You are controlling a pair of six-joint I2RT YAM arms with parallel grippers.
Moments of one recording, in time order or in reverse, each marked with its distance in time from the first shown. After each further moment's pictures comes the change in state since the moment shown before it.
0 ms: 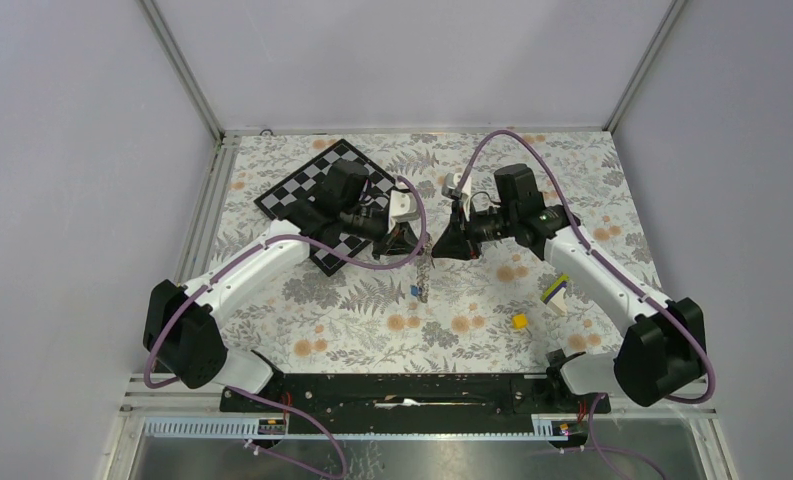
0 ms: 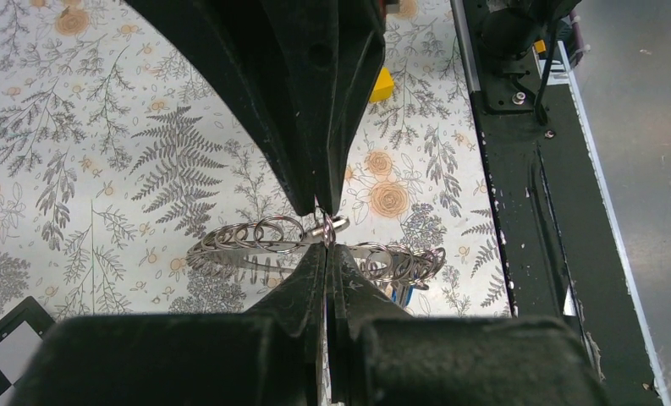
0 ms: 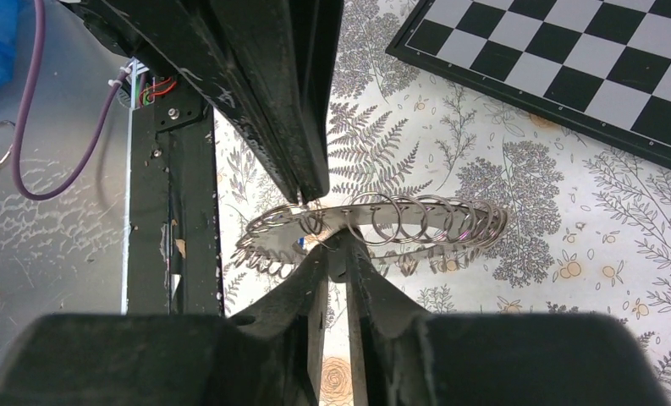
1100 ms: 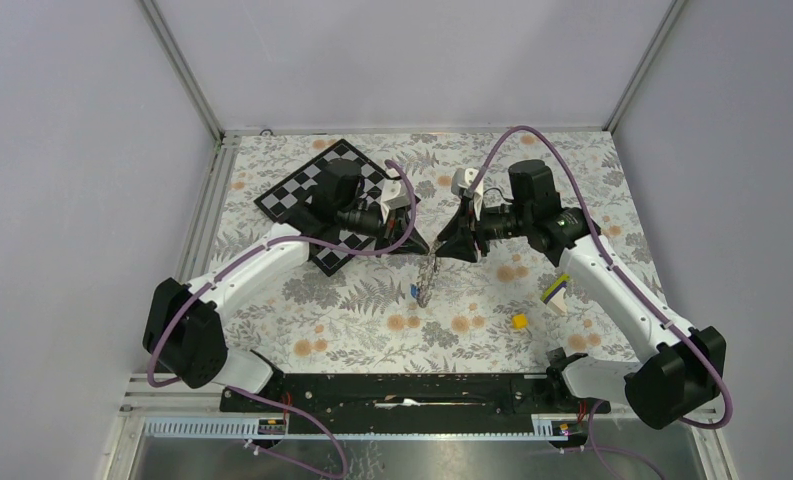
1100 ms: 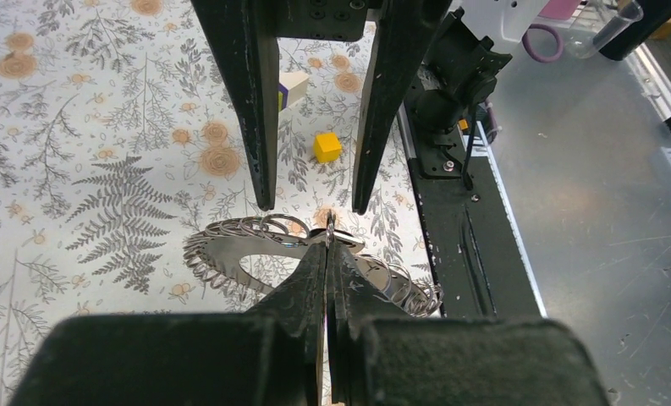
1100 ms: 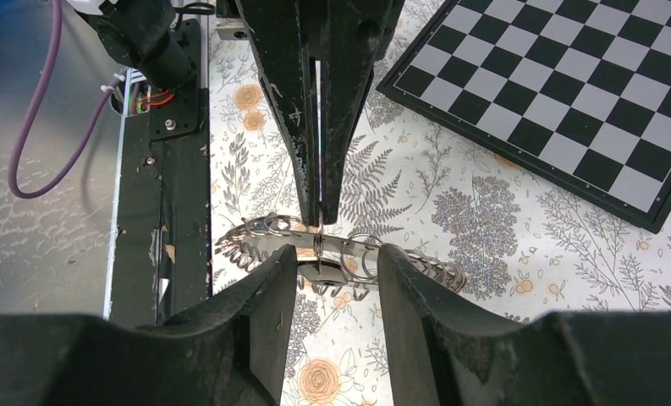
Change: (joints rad) left arm 0.034 0.000 -0.071 0.258 0.177 -0.285; right arm 0.000 -0.104 0.040 -0.050 0.011 -0.050
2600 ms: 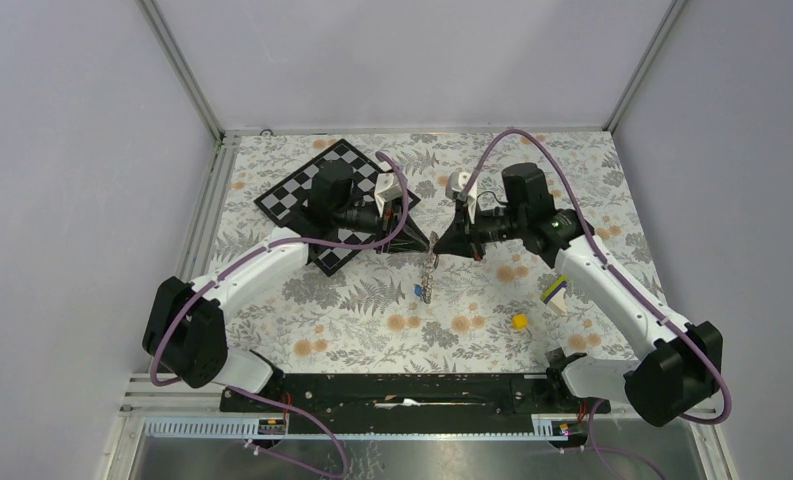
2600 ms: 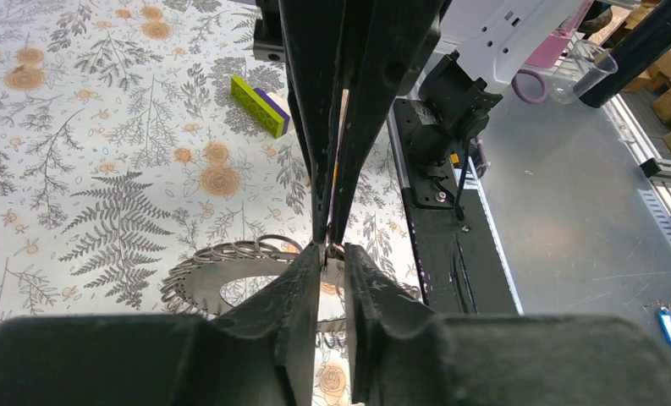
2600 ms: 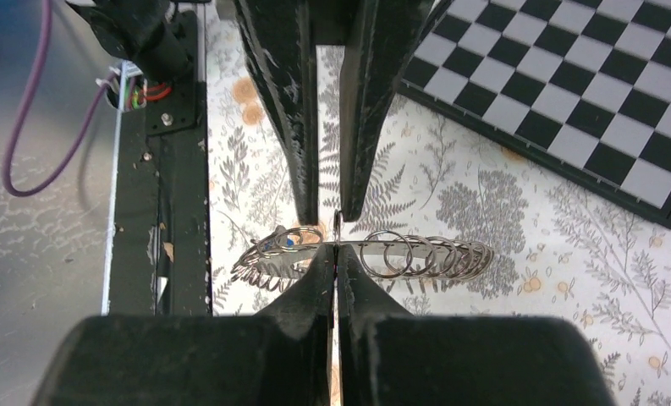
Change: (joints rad) left arm 0.023 0.000 -0.078 0.256 0.023 -0.231; right arm 0.016 0.009 -0.018 0.047 0.006 0.028
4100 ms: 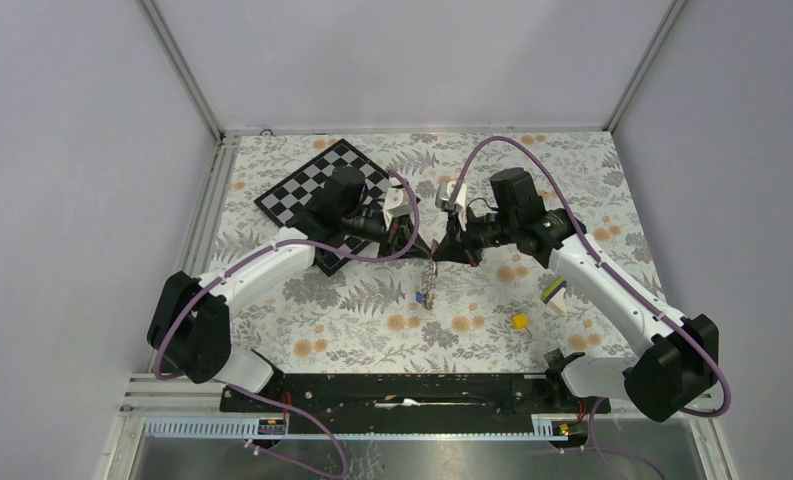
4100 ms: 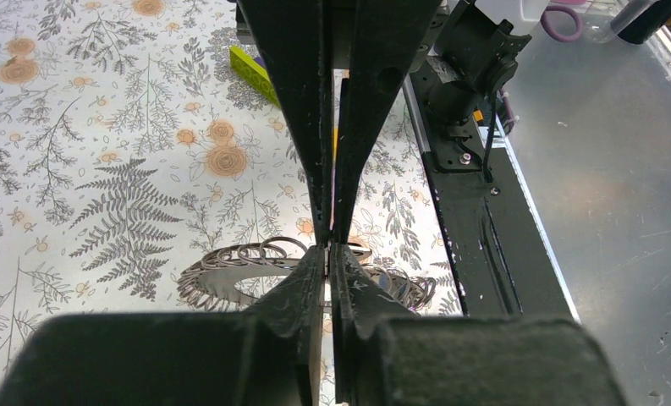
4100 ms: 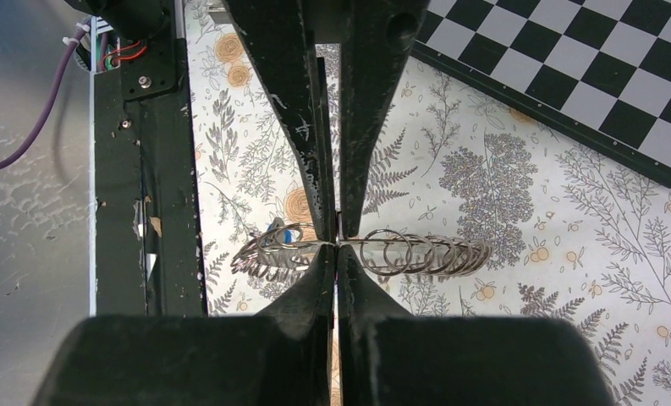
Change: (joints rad) left arm -0.036 0.029 0.003 -0.121 -0.023 0.233; right arm 0.062 0.028 0.014 -0.113 0.124 -0.070
